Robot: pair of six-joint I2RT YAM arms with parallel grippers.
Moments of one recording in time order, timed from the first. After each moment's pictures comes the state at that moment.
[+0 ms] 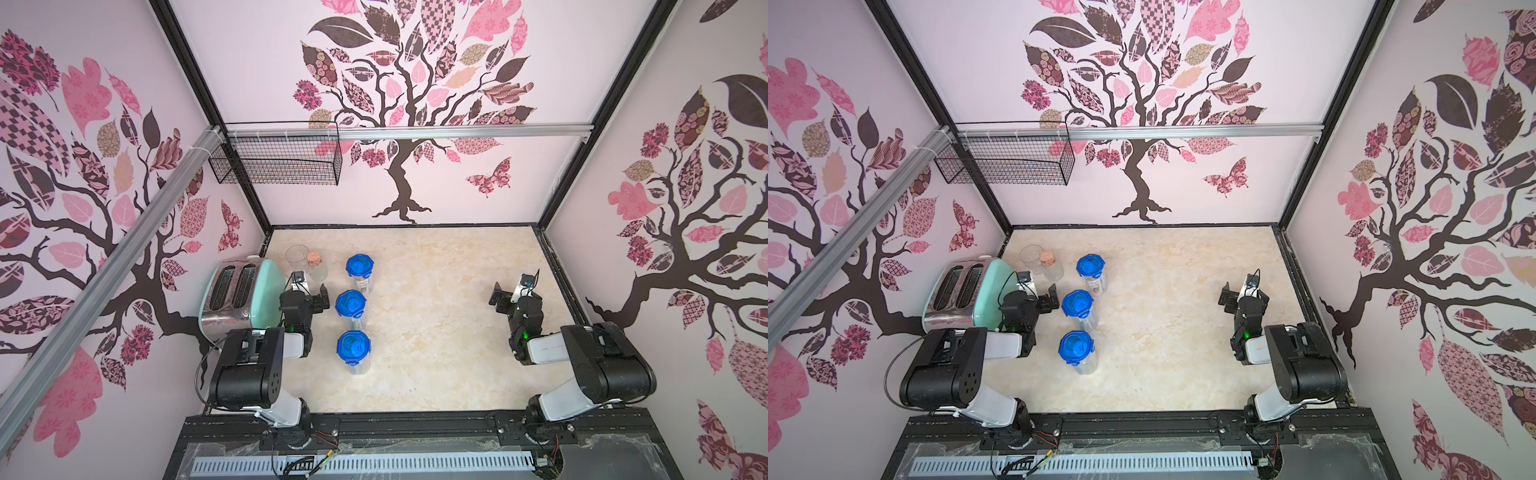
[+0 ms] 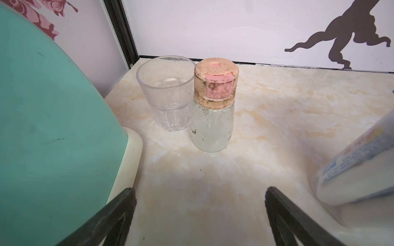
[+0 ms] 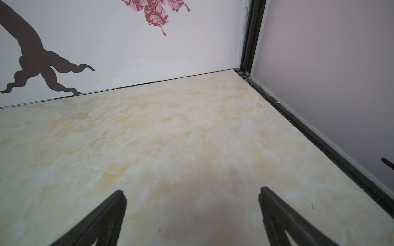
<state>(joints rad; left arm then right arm) 0.03 1.55 0.39 0.83 -0.09 -0.03 0.07 1.55 0.28 1.05 0.27 0.13</state>
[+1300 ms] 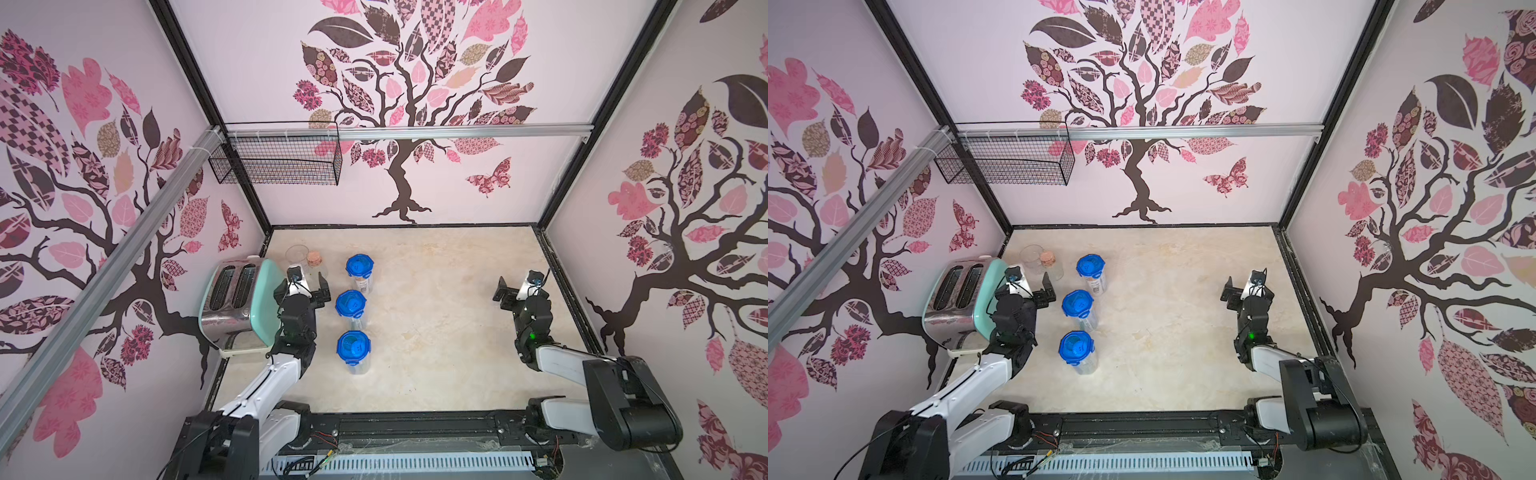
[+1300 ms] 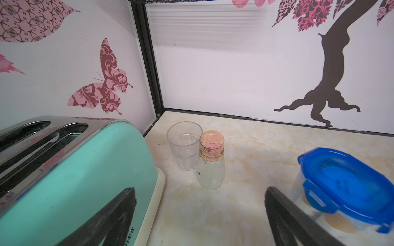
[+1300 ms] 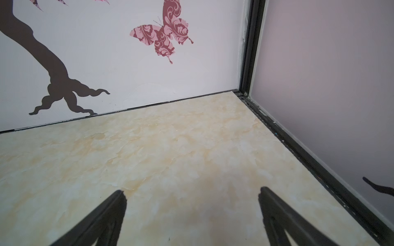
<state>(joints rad) -0.21 1.01 0.39 0.50 -0.43 -0.03 0.08 1.27 0.28 0.84 0.25 0.14</state>
